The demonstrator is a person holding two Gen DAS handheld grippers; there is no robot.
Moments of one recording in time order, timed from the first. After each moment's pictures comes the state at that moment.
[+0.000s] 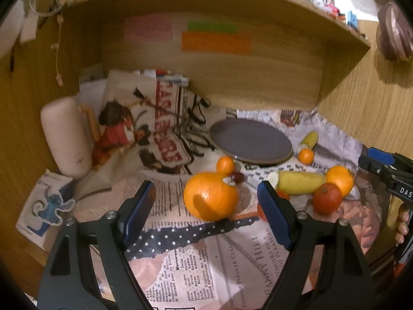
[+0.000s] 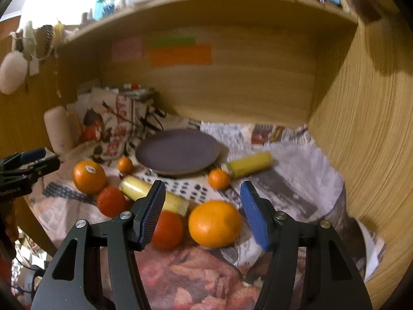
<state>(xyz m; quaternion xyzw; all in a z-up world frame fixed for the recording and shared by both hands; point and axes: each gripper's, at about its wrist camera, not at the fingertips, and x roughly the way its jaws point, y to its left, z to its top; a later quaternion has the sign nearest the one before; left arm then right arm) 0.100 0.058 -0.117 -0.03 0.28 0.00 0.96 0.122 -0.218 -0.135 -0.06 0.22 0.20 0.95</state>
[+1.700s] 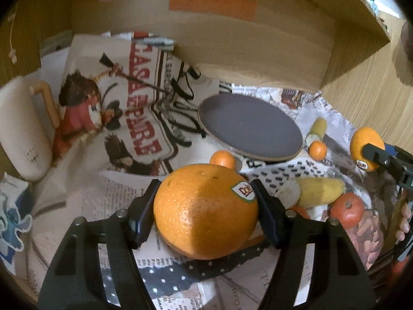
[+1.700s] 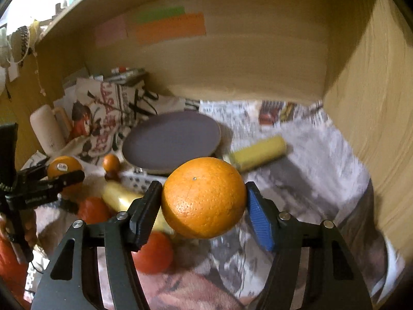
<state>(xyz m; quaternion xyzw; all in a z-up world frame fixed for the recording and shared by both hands) 0.172 0.064 -0.162 -0.04 0.28 -0.04 0.96 0.180 -0.204 -0.129 -0.05 0.27 0.22 0.94</state>
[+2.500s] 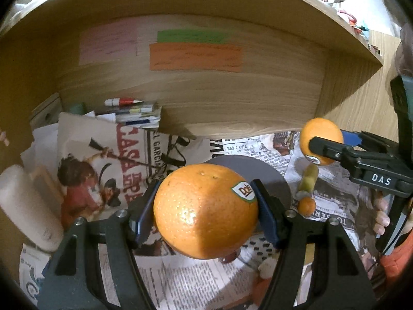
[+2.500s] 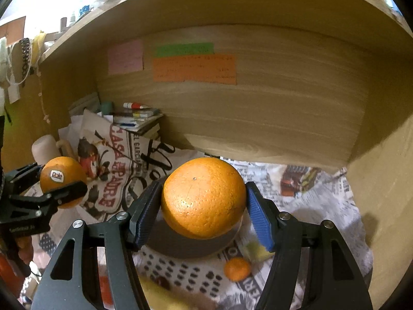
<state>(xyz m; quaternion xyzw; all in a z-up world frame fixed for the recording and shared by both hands) 0.205 0.051 -0.089 0.00 0.20 -0.06 0.98 0.236 -0.148 -0.072 -0.07 0.21 0.26 0.94</state>
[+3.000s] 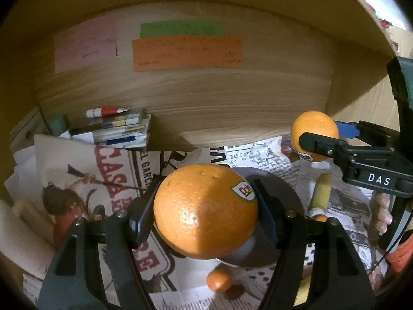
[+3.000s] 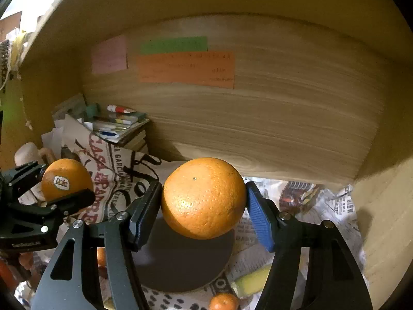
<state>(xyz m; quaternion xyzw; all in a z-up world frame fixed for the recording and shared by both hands) 0.272 0.043 -0.080 0.02 0.22 -0.06 0.97 0.292 -0.132 -0.067 -0.09 0.23 0.25 0.94</state>
